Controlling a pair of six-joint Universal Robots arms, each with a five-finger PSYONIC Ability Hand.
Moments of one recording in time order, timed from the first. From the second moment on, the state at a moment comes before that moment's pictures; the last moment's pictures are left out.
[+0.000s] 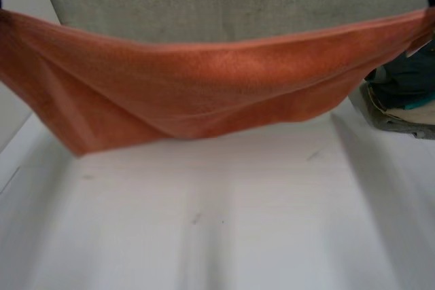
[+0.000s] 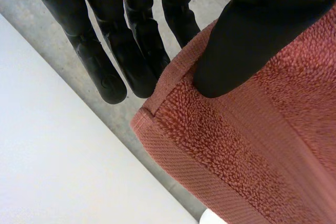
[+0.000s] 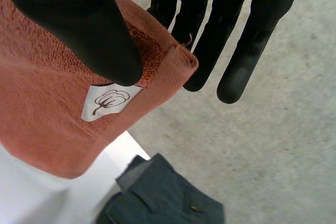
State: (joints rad) left arm 4.74 -1.41 -1.48 3.10 -1.36 3.53; right arm 1.61 -1.54 1.05 0.53 1.29 2.61; left_hand 1.16 1.20 1.20 1.20 0.97; right_hand 1.12 1.17 1.18 1.20 0.99
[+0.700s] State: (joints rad) left arm 4.58 -2.15 -0.86 3.77 -1.54 3.71; right arm 1.88 -0.97 0.73 -0.52 1.79 2.44; left_hand 1.16 1.20 1.20 1.20 0.97; right_hand 1.12 1.17 1.19 1.20 0.99
